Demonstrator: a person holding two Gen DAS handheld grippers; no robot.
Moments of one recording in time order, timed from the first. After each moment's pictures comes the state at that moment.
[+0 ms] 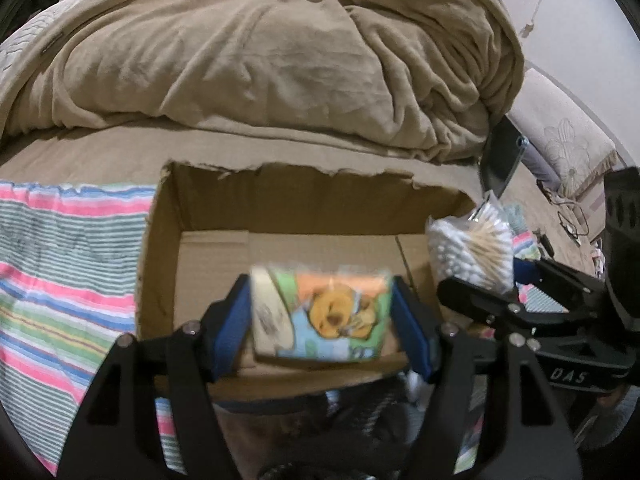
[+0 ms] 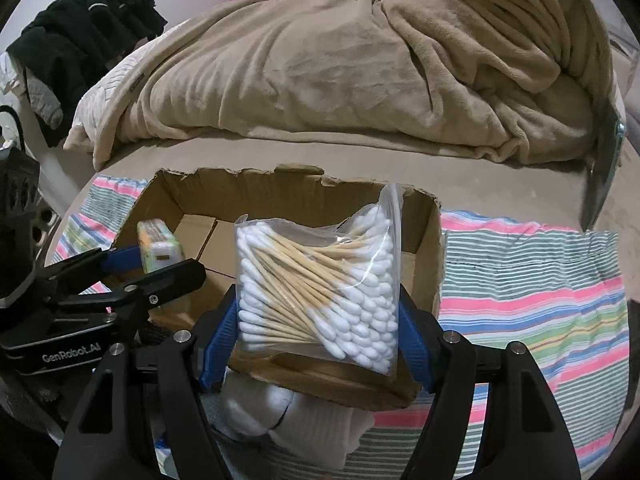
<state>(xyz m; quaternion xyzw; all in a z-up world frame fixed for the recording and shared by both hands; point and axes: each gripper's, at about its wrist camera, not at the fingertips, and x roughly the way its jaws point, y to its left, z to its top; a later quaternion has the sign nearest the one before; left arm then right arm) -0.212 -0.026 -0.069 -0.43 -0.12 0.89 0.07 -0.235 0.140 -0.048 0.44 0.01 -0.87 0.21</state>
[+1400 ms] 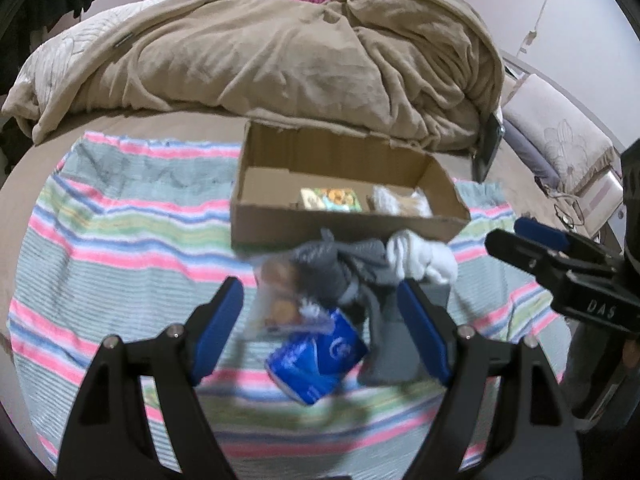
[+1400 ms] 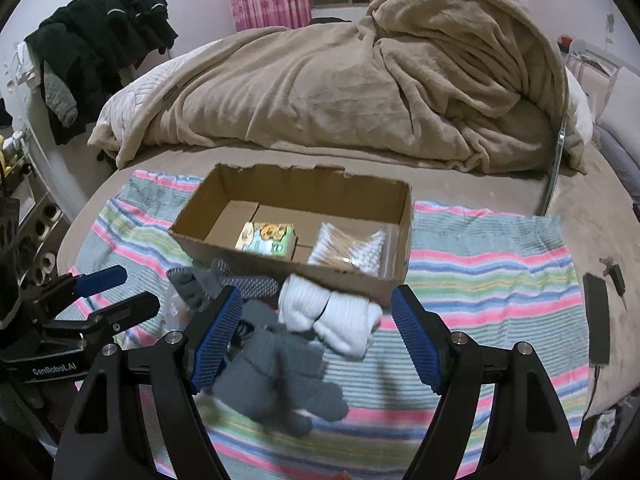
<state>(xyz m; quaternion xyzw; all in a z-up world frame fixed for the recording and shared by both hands) -0.070 -0.039 -0.035 -0.42 -0.12 0.90 0.04 -0.126 0.149 0.006 0.41 0.03 -0.89 0.20</state>
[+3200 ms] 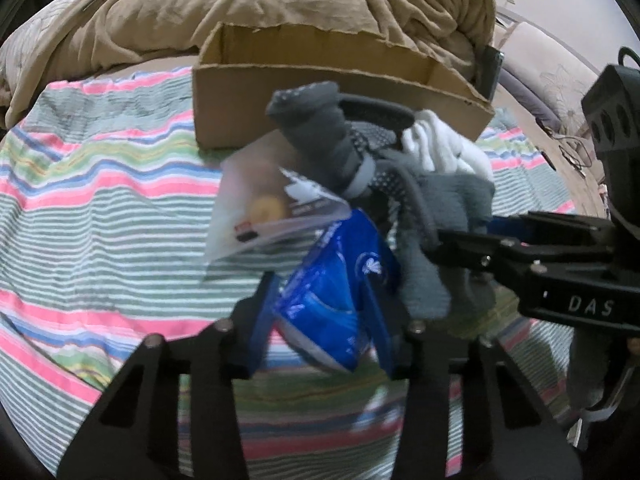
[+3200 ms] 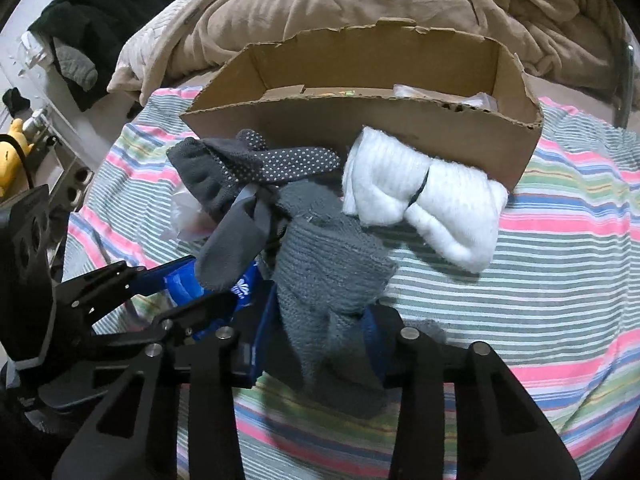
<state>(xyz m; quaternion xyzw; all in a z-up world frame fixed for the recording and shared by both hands) -0.063 -0.016 -0.118 -0.47 -0.07 0.88 0.07 -0.118 0.117 -0.090 0.50 -0.01 -0.82 0.27</state>
